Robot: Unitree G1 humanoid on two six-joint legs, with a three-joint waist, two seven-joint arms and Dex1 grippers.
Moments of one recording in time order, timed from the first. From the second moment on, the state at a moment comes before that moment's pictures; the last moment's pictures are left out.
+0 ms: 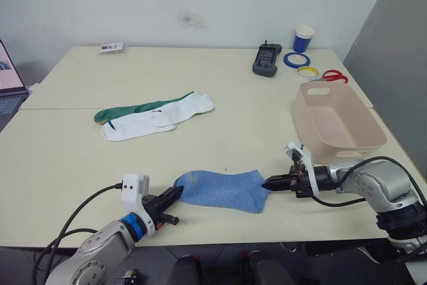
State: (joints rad) left arm 0.26 0.37 0.24 -0.54 -0.76 0.79 -0.39; right arm -0.45 -0.70 0.18 -0.17 0.66 1.12 0.91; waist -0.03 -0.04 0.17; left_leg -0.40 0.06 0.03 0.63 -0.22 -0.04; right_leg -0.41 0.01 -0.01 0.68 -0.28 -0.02
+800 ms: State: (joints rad) left arm 0.25 0.41 0.33 -0.55 -0.85 0.78 -0.40; right arm -0.45 -0.73 0.10 -0.20 0.66 1.09 0.92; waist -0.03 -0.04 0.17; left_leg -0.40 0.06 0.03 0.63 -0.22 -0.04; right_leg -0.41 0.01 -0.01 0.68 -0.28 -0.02
